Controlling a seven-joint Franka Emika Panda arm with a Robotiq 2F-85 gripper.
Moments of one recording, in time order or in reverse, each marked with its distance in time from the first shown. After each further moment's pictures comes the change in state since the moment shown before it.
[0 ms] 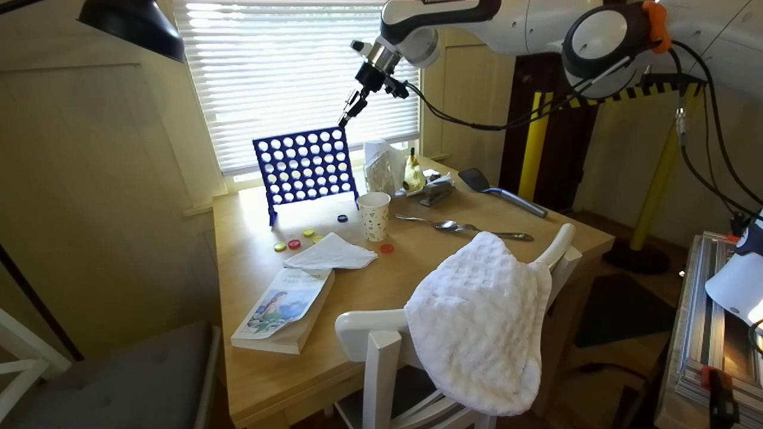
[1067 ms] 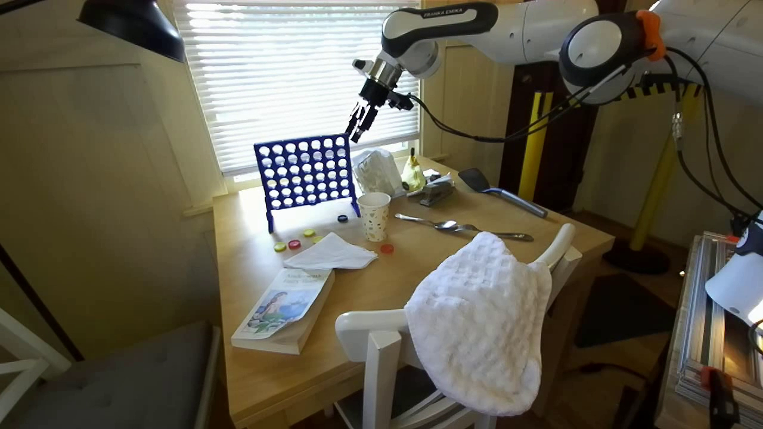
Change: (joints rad) arm -0.006 0.033 -0.009 0.001 0.002 -0.085 -0.001
